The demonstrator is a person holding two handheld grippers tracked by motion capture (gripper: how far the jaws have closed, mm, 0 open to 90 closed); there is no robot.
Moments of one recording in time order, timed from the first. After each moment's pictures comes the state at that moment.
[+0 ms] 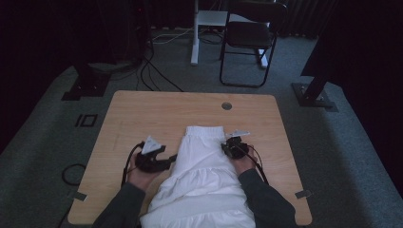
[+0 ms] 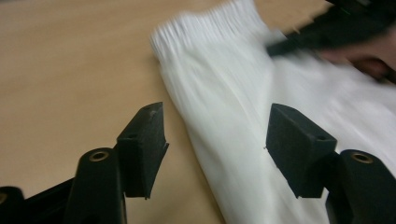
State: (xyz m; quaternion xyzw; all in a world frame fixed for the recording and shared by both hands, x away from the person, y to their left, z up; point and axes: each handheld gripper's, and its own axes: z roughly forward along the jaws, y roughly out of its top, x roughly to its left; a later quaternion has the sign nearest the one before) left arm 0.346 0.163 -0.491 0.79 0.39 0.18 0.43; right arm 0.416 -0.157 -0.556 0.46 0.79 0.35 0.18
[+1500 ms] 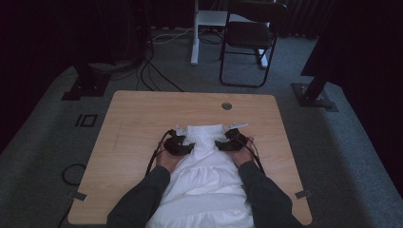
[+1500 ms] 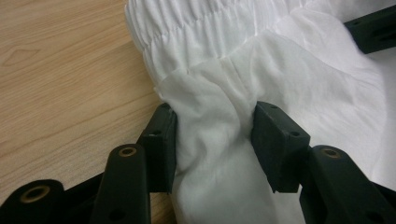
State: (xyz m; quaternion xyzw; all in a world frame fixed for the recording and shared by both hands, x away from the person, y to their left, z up) left arm 0.428 0.098 -0.554 0.82 0.42 0.17 0.36; right arm 0.451 -0.154 -0.555 0.45 0.81 0.34 0.17
